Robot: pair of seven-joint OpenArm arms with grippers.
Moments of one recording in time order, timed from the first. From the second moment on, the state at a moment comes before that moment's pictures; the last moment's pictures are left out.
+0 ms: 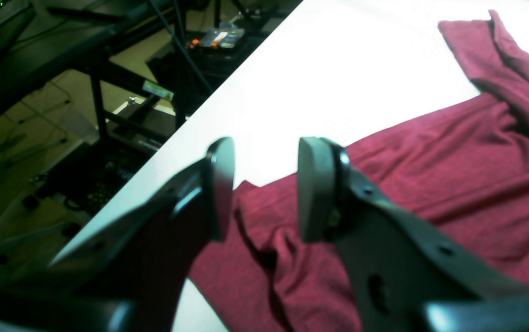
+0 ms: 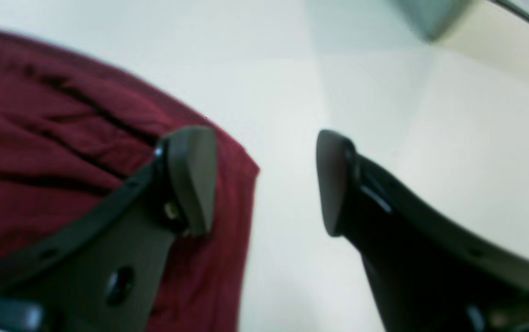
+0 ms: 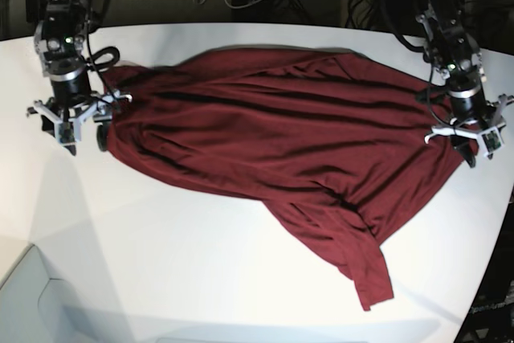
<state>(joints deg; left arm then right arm) 8.2 -3.2 -29.2 92.2 3.1 -0.3 7.3 -16.1 11.1 15.5 99.2 -0.4 17.1 -17.5</state>
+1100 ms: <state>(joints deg) -14.8 -7.7 -24.9 53.7 3.6 -0.1 6.5 9.7 13.4 5.9 66.7 0.3 26.2 -25.4</state>
